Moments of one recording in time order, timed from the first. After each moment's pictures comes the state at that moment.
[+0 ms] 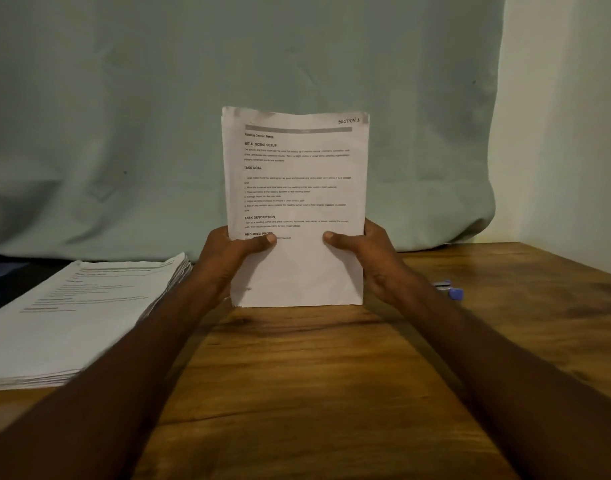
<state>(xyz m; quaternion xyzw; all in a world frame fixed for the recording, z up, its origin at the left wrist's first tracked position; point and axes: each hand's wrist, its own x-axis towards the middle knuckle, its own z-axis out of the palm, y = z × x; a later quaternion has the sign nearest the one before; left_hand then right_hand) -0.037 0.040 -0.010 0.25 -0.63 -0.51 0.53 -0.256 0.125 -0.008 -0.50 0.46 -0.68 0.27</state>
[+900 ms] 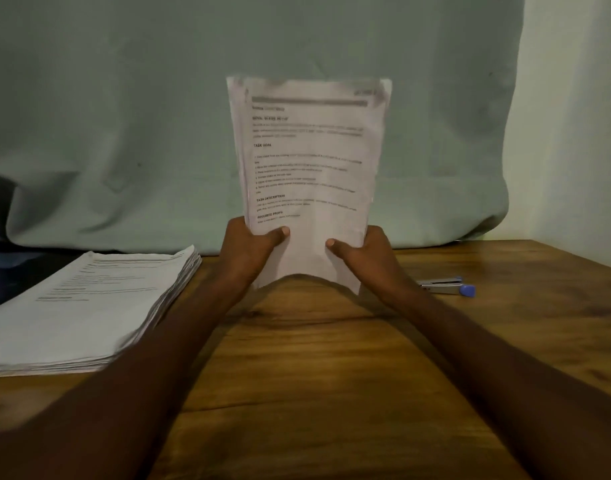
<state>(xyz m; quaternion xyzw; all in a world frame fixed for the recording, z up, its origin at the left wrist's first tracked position) -0.052 0.045 -0.013 0.31 -0.65 -0.39 0.57 -0.243 0.126 -0.023 -0.54 0.57 -0.61 0.13</state>
